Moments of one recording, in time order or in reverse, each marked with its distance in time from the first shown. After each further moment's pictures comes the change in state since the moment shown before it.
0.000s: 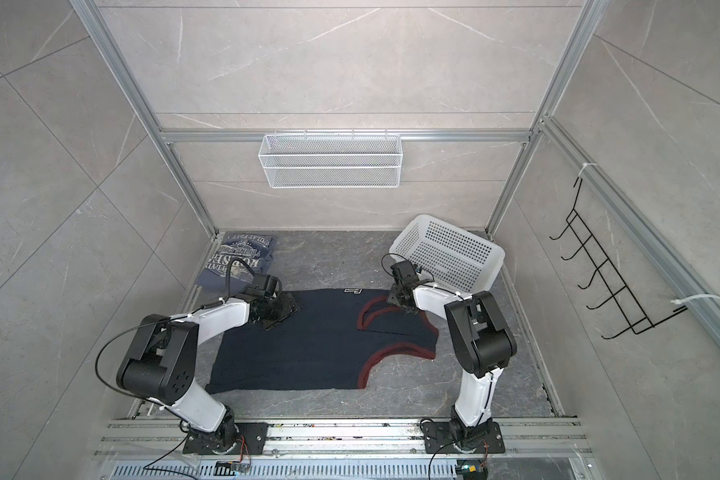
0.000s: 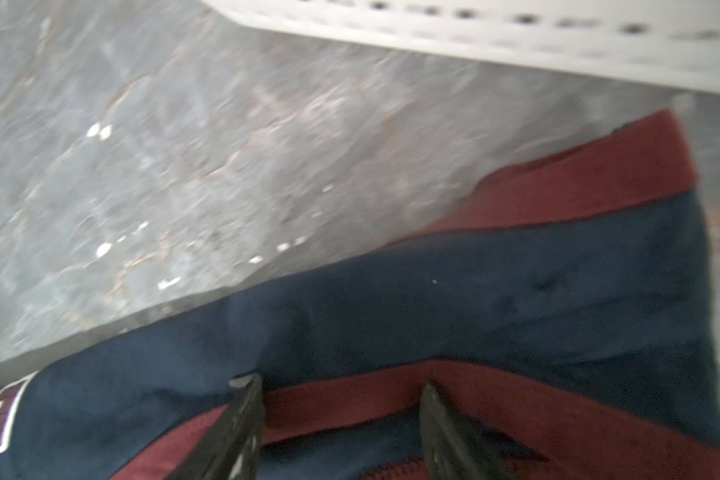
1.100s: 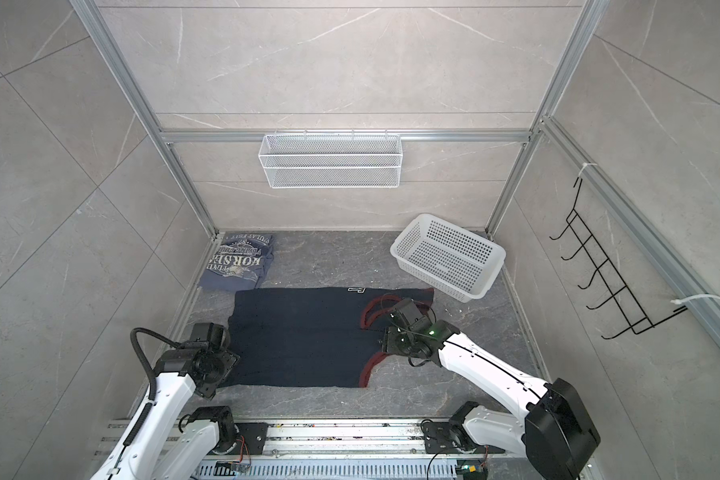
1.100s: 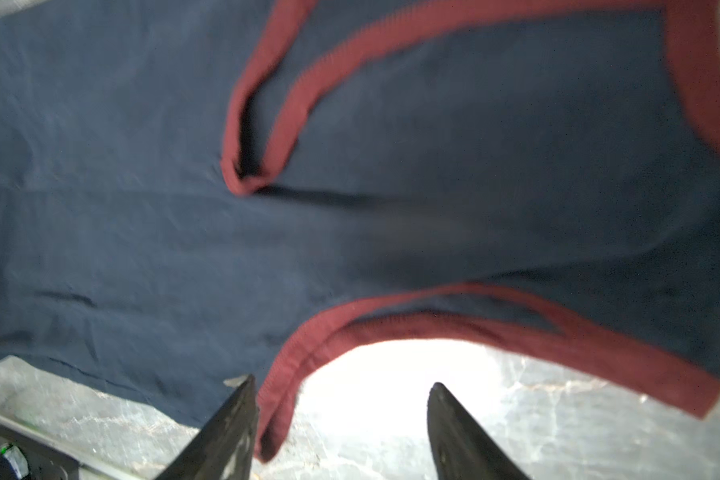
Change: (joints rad) left arm 0.293 -0.855 -0.358 -0.755 -0.338 -0.340; right arm 0.315 -0.665 -0.367 -0.294 -0.184 0.010
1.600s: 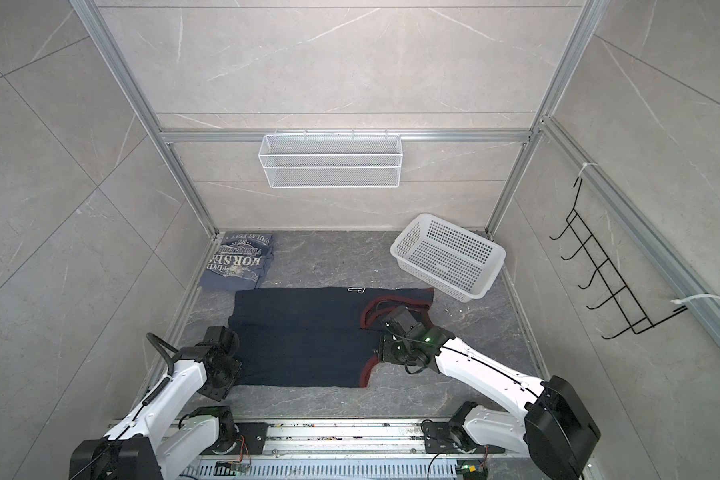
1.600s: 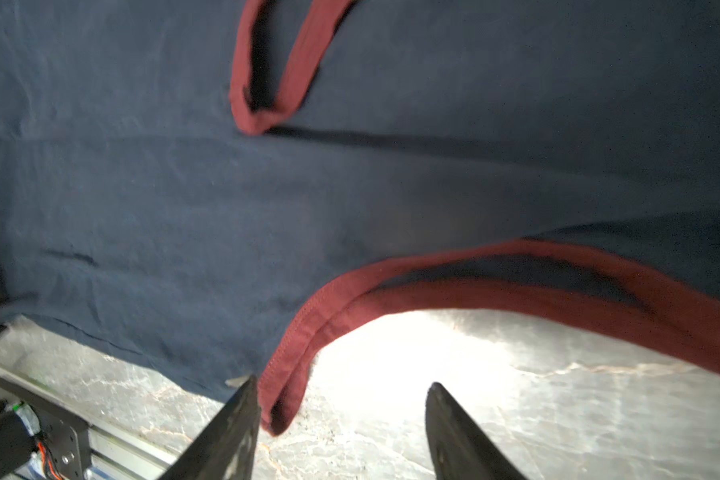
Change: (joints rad) left arm 0.002 0.171 -0.115 0.187 0.016 -0.098; right arm 0.082 0.004 -0.039 0.036 -0.033 0.044
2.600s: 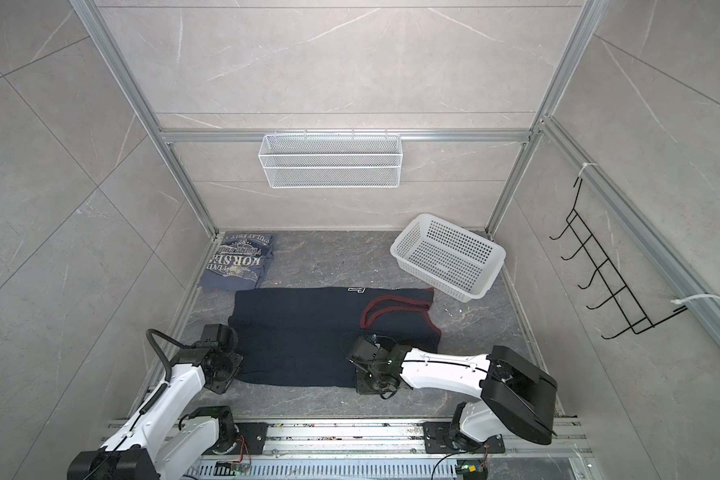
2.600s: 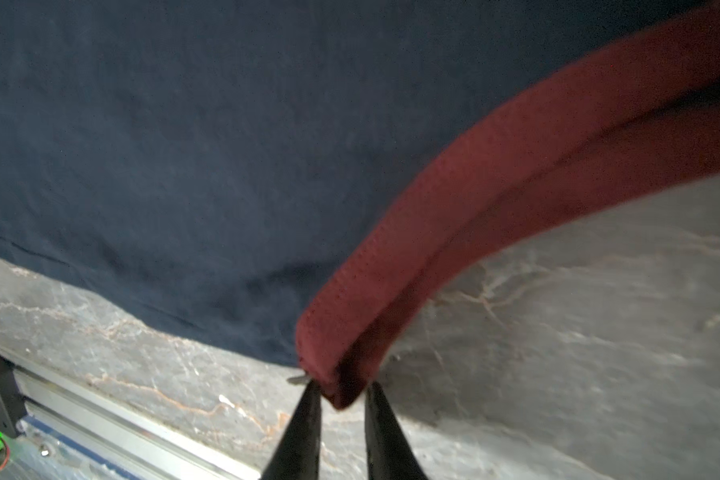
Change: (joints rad) left arm 0.000 -0.056 -0.001 0.073 0.028 0.085; right arm 0.327 0.261 0.014 0.113 0.009 0.214
